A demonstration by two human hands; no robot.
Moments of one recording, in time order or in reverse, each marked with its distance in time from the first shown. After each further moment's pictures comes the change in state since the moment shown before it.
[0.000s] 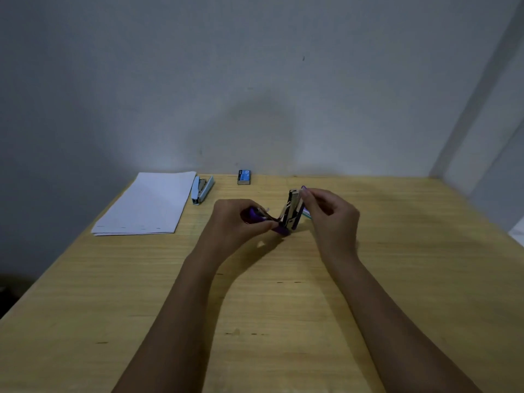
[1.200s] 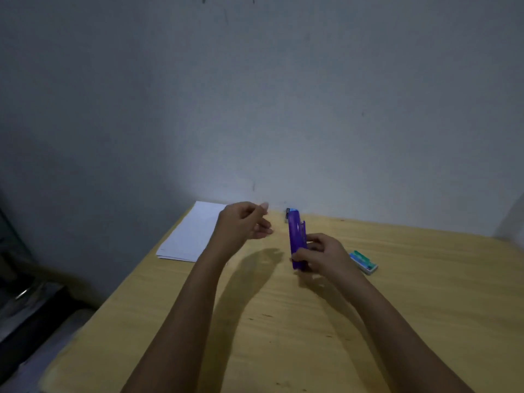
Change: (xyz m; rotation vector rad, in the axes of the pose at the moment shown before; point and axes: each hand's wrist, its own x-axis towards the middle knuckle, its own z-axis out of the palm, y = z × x) left_hand 0.029 -0.013 -0.079 -0.482 0.184 -0.308; right_hand 0.009 -0.044 0.057 0.009 -0.672 0.512
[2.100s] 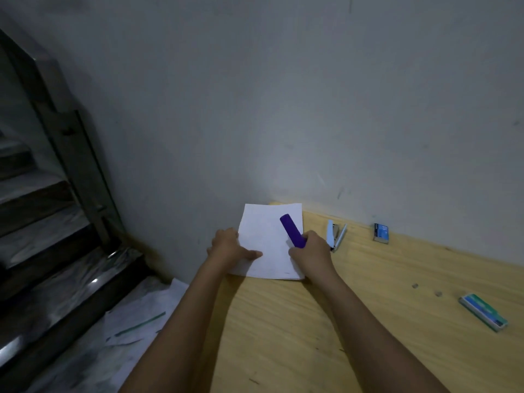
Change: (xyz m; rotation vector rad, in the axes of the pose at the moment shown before) left_hand 0.017 -0.090 -0.168 0.823 0.239 -0.487; right_hand 0.085 -0.016 0.176 -0.422 0.011 -0.131
